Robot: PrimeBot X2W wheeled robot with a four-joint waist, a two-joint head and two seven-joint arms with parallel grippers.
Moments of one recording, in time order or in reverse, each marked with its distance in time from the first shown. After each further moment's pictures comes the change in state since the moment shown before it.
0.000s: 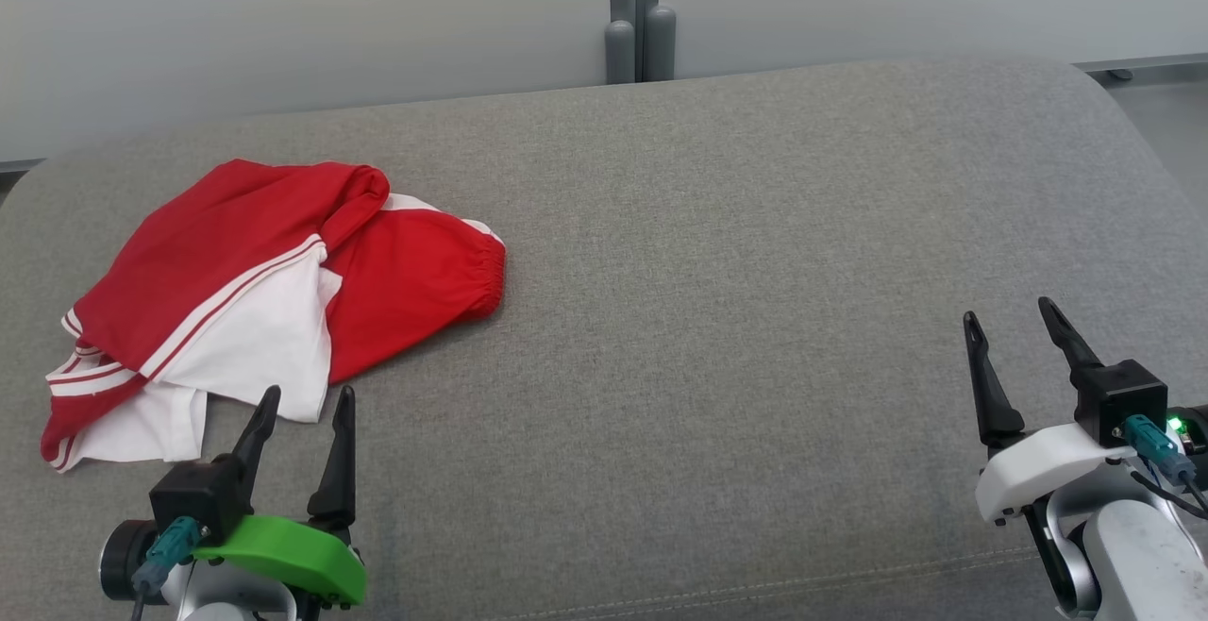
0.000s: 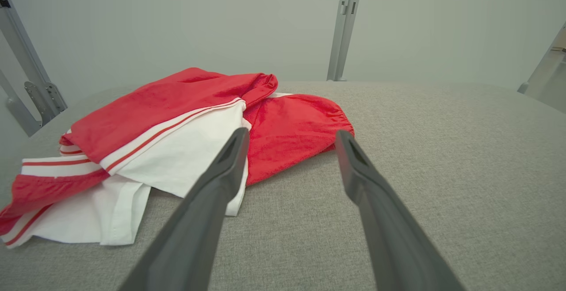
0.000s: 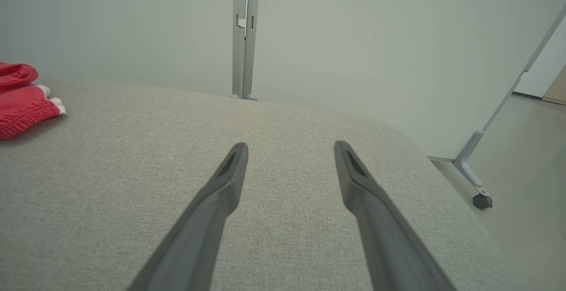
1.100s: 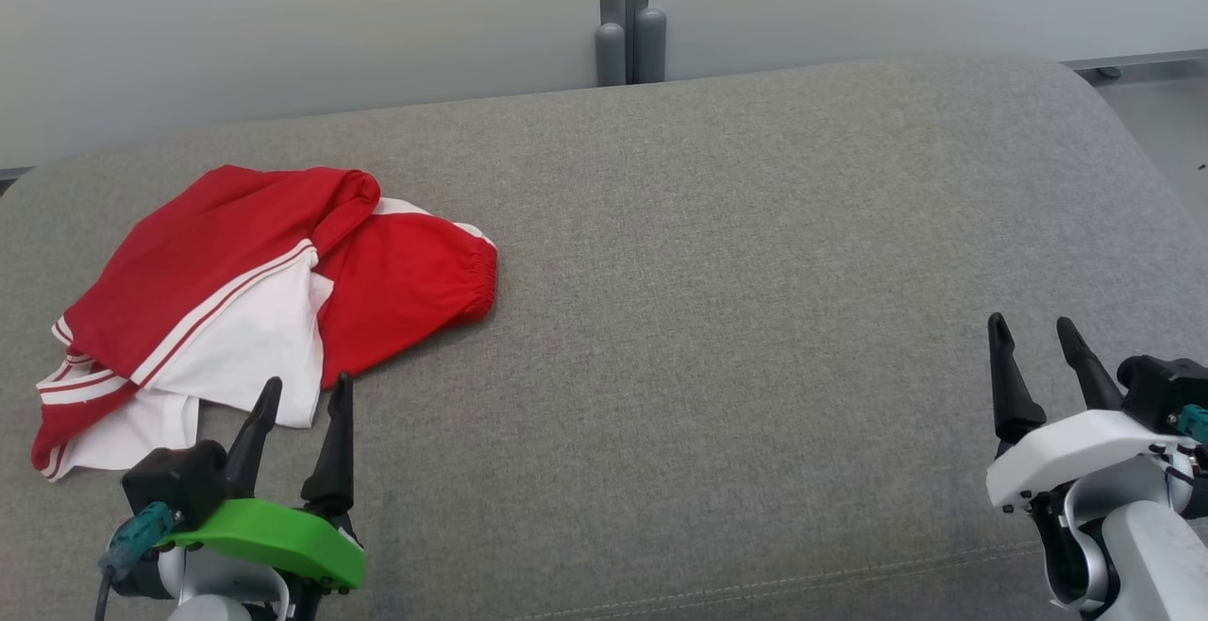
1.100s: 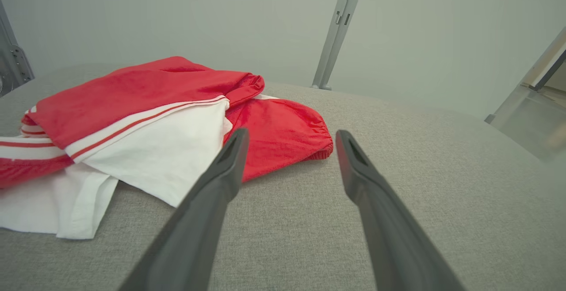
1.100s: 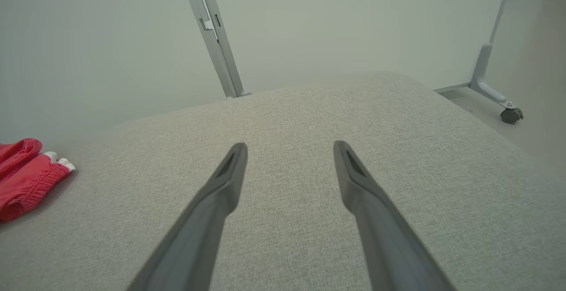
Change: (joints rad) left arm 0.001 0.023 -0.036 -0.057 -0.196 0.017 0.073; right arm 0.000 0.029 -0.044 0.017 0.292 0.004 0.069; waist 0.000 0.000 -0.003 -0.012
